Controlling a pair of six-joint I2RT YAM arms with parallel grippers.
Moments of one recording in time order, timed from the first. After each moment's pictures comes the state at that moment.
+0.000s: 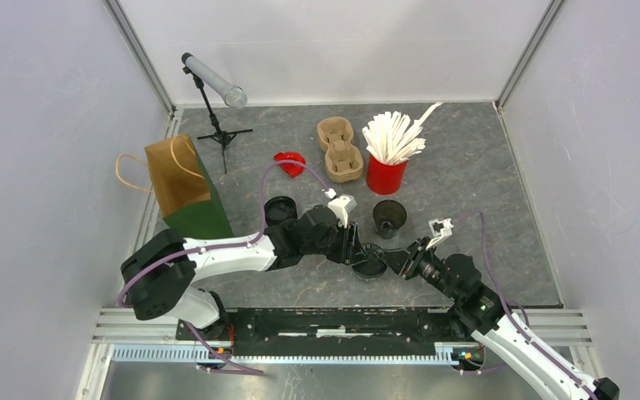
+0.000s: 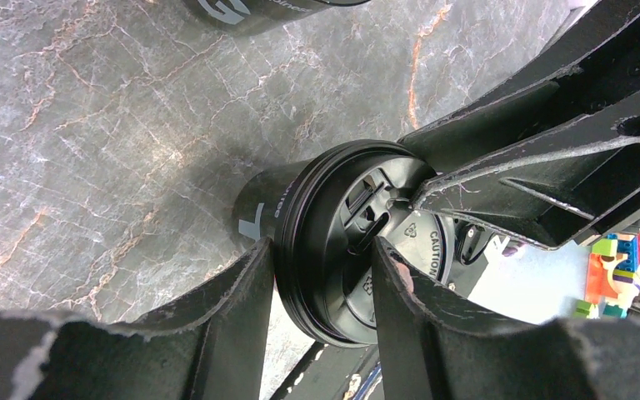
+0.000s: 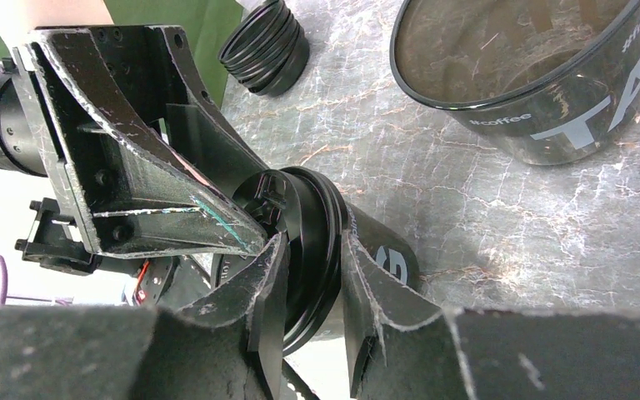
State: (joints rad) left arm -1.03 1.48 0.74 0.11 0.13 -0.69; right arm 0.73 0.13 0.01 -0.06 -0.07 0.77
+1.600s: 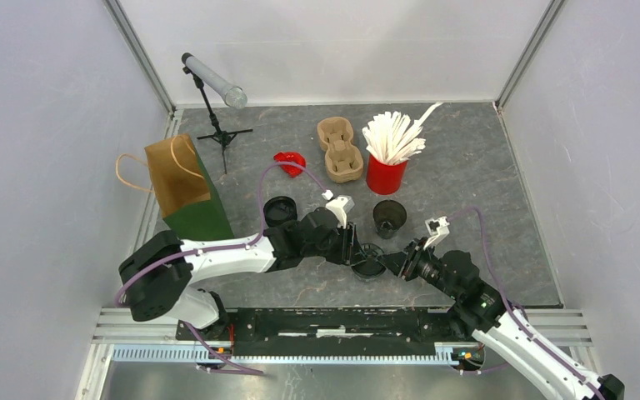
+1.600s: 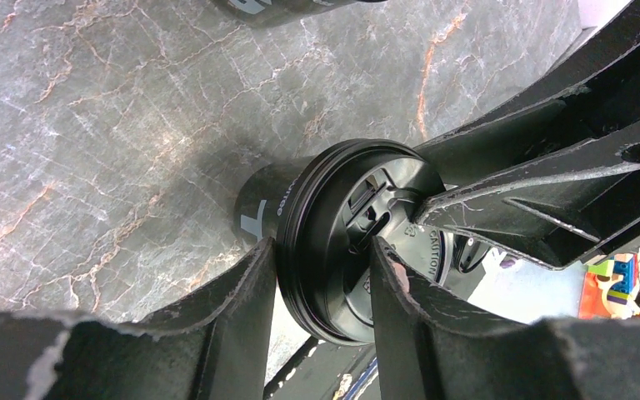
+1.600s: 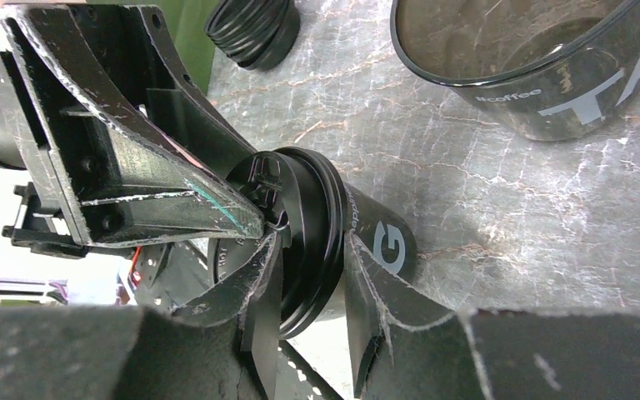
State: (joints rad) left arm -1.04 1.45 0.75 0.07 0.07 -0.75; right arm 0.73 0.21 0.07 -0.14 -0.08 0.76
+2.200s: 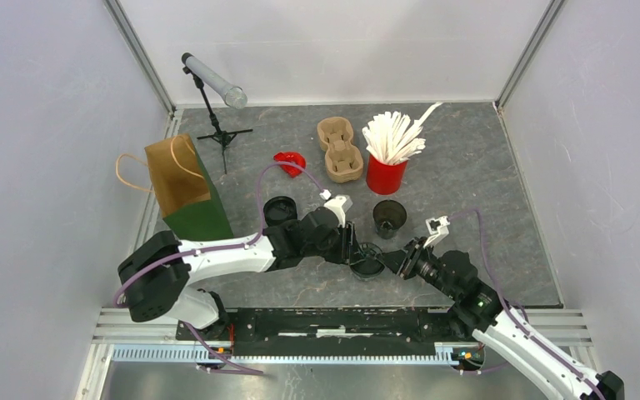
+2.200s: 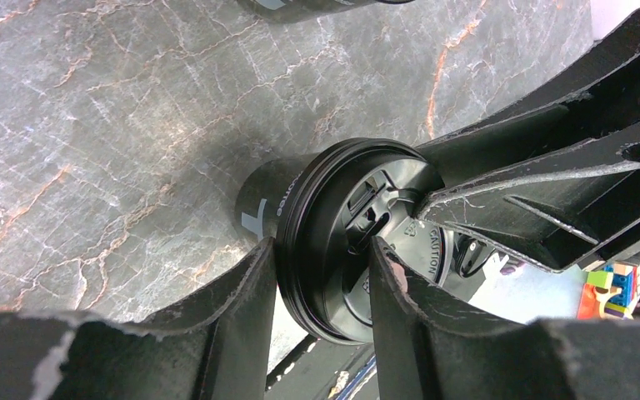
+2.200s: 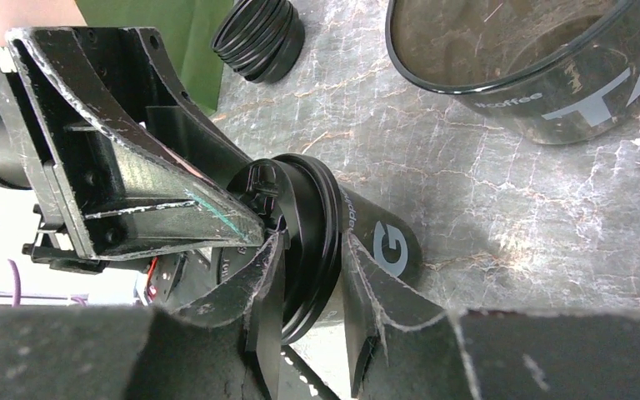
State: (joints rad) left arm -1.05 1.45 0.76 0.02 0.04 -0.78; right arm 0.73 0.21 0.03 -0.06 -0.08 0.82
